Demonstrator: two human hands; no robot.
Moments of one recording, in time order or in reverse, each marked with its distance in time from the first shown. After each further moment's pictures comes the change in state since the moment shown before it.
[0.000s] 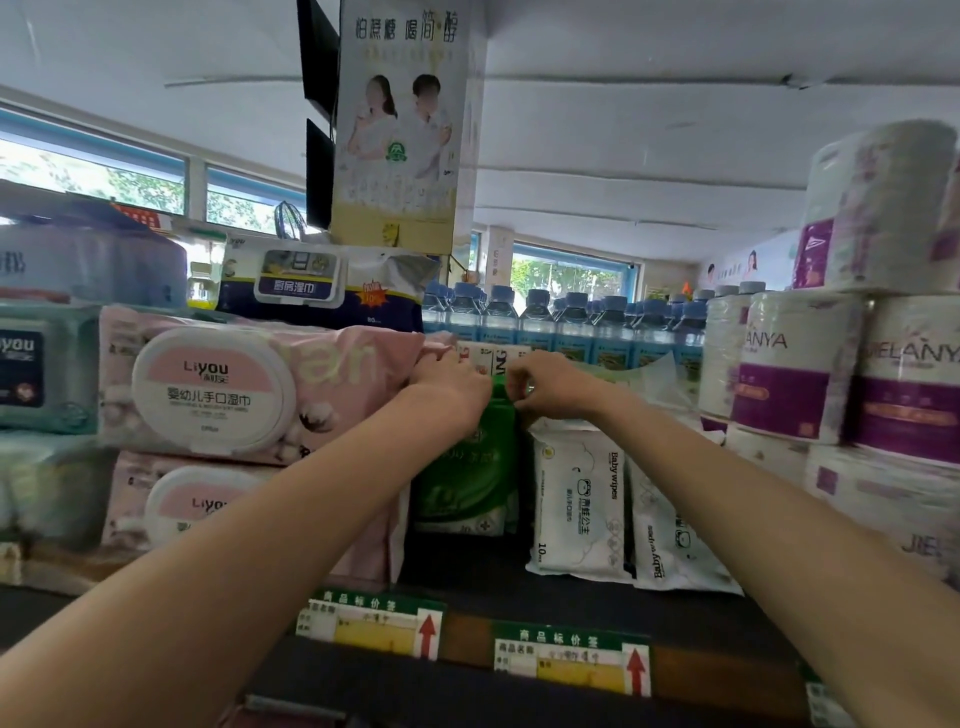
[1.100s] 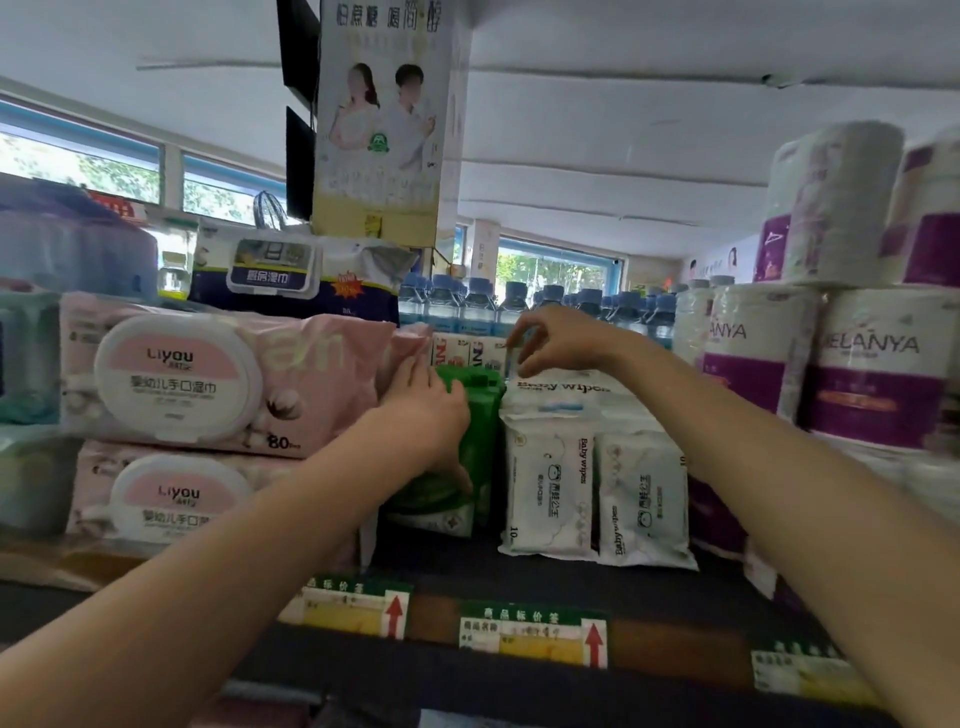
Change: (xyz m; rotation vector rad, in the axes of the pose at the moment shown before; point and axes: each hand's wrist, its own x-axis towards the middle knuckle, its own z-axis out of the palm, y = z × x) left_hand -0.033 0.016 0.007 -0.085 -0.122 -0.002; right_hand -0.023 0.007 -0.049 0.124 0.023 0.055
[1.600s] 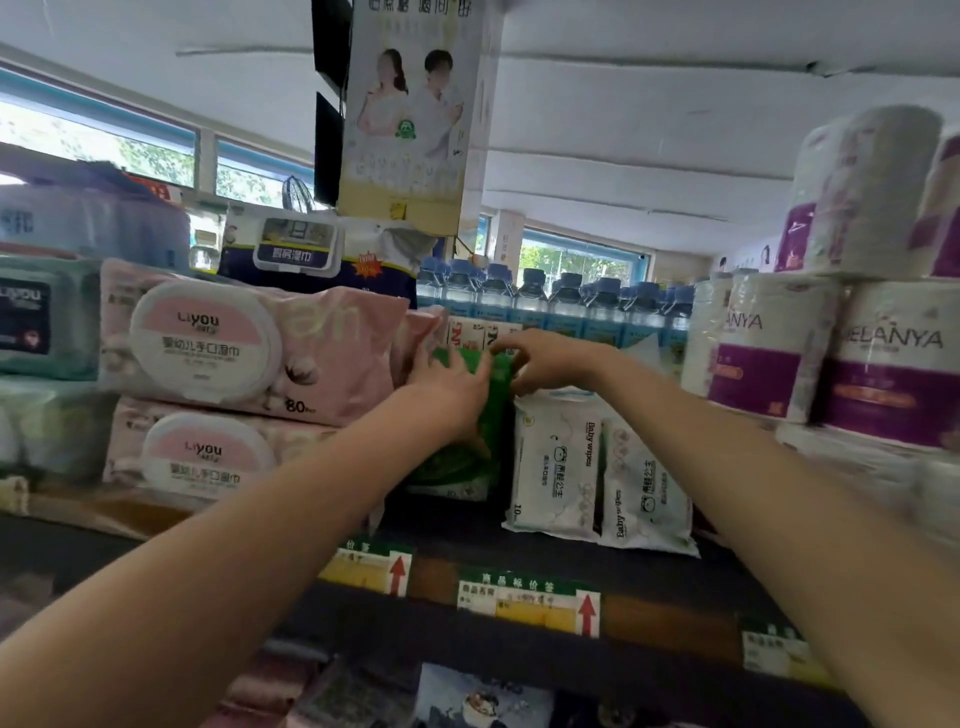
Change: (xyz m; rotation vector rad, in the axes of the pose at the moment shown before) left_hand 0.013 0.010 0.006 -0.029 0.027 -0.033; right_hand -0.009 -0.015 0.031 -0.088 -0.175 -0.033
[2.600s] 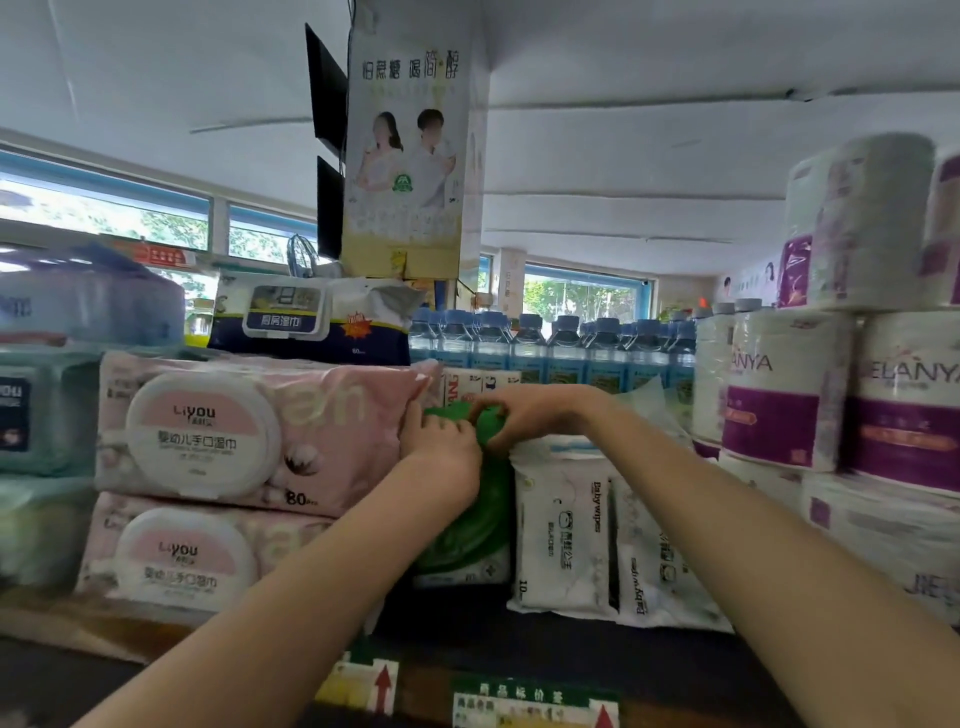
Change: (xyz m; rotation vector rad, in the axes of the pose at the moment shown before) left_hand 0.008 0.009 -0.009 0.115 -0.004 -0.117; right_hand 0.021 0.001 -0.005 0.086 -0.188 -0.021
